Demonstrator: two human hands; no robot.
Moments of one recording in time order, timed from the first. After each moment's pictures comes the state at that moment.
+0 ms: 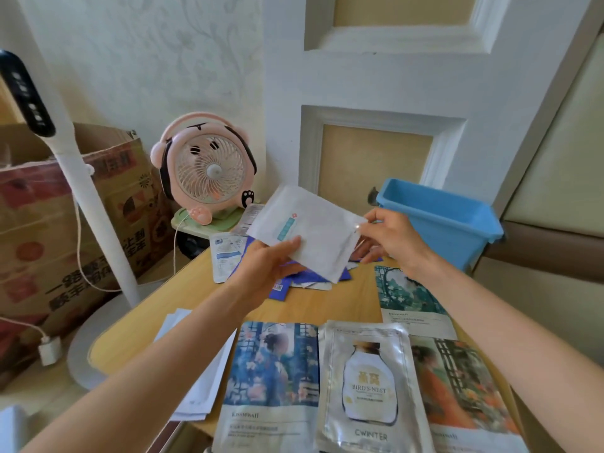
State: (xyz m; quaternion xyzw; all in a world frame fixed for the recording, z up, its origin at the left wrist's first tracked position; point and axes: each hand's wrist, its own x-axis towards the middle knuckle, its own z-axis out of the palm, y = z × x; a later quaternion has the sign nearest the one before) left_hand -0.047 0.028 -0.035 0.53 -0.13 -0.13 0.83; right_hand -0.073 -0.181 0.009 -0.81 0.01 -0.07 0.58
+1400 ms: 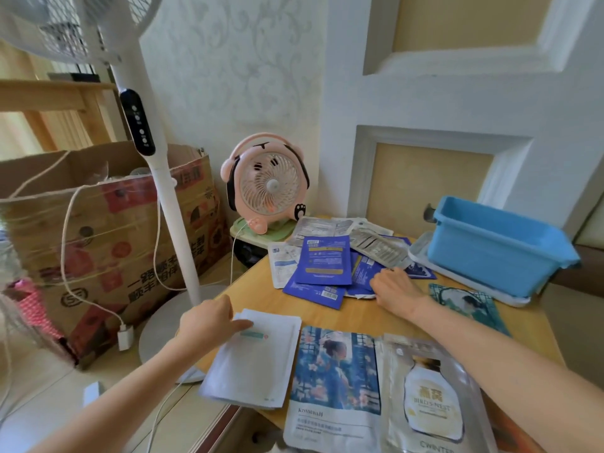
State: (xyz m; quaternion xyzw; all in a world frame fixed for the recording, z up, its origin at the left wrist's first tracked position) left_hand -0.074 0.191 -0.075 1.00 0.03 -0.02 0.07; right_hand -0.010 -0.139 -0.089 -0.96 -0.15 -0.07 -0.22
